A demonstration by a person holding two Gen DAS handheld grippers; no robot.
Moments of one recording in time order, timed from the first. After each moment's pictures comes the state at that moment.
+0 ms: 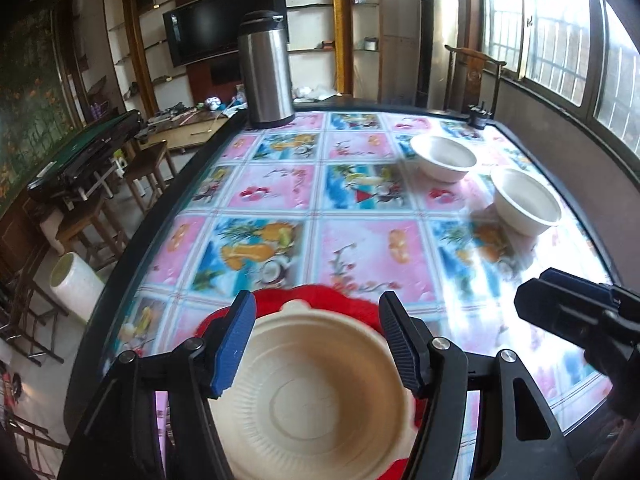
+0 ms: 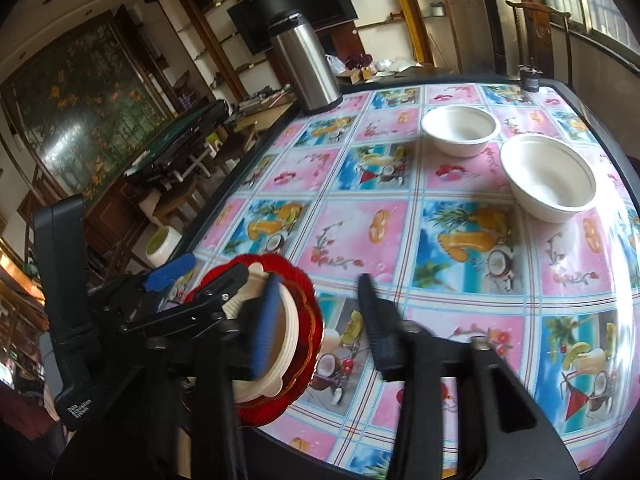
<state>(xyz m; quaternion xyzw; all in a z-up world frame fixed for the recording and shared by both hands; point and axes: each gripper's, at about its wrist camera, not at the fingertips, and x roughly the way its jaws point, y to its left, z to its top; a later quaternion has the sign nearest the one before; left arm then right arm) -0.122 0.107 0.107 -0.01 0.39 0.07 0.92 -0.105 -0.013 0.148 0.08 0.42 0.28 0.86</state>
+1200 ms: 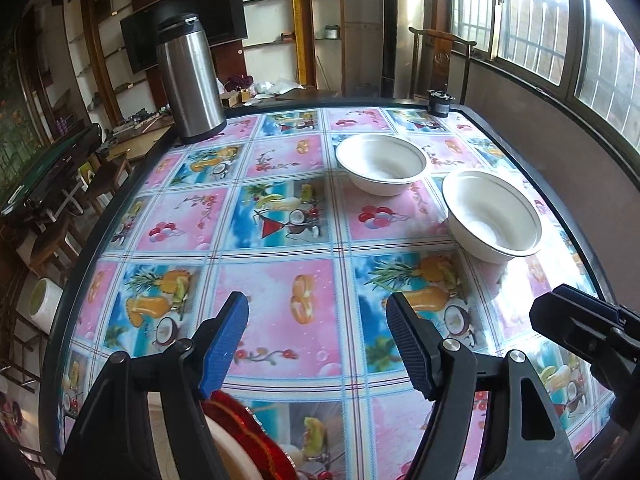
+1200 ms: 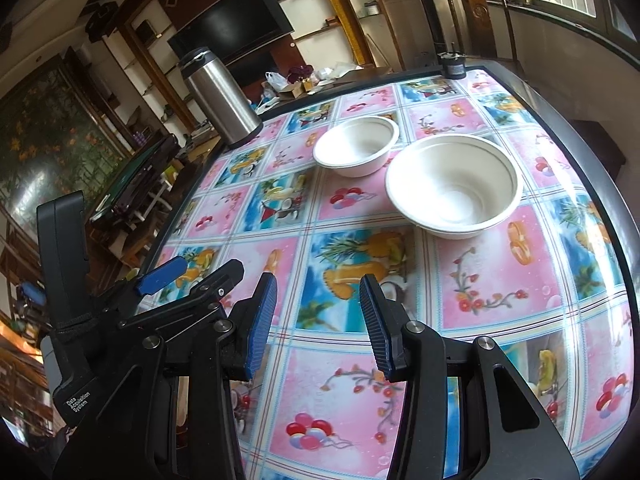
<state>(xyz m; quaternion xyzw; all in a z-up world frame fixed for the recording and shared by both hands) -0.040 0.024 0.101 0.01 0.41 0.03 0.91 -0.042 -0.109 0.139 0.13 0.43 0.19 0.87</state>
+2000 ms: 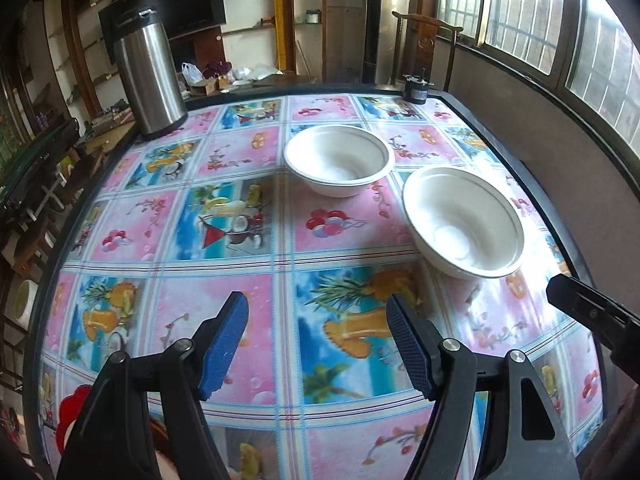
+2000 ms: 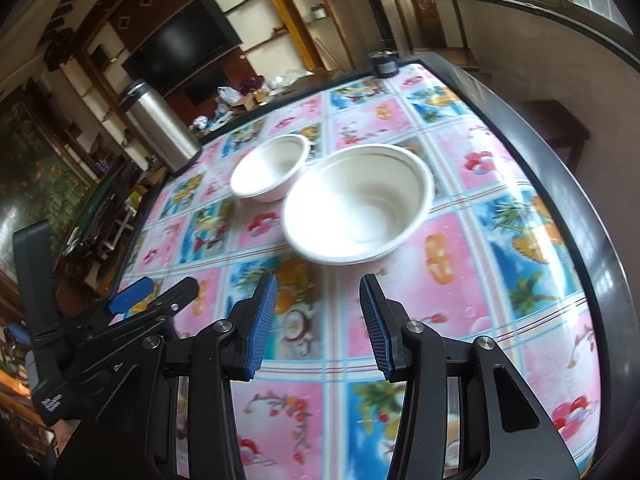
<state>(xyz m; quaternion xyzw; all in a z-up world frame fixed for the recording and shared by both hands) 0.002 -0.018 0.093 0.00 0.44 0.00 0.90 -0.008 -0.189 0.127 0.16 0.44 0.12 0.88</state>
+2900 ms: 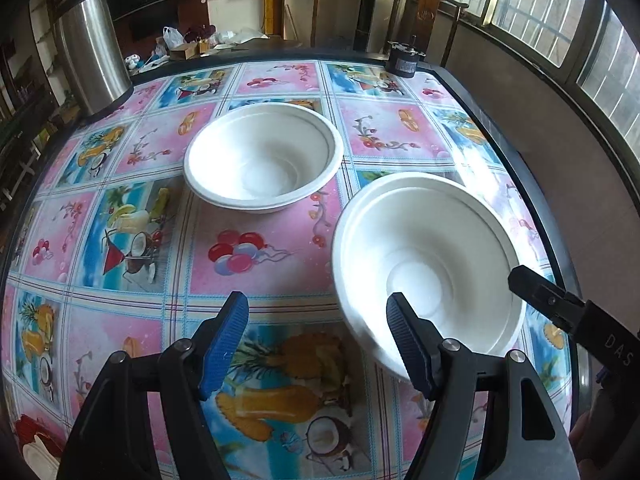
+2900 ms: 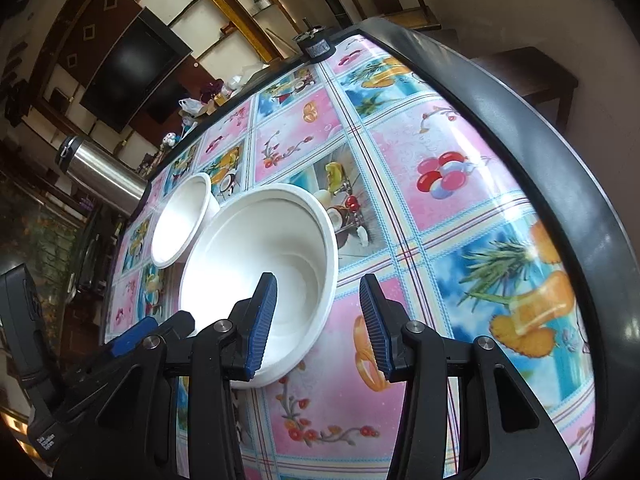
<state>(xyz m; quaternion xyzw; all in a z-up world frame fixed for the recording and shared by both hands) 0.086 -0.074 0.062 -0.04 0.50 -0.02 0.87 0.094 -0.254 0.073 0.24 0.47 0.08 0.85</state>
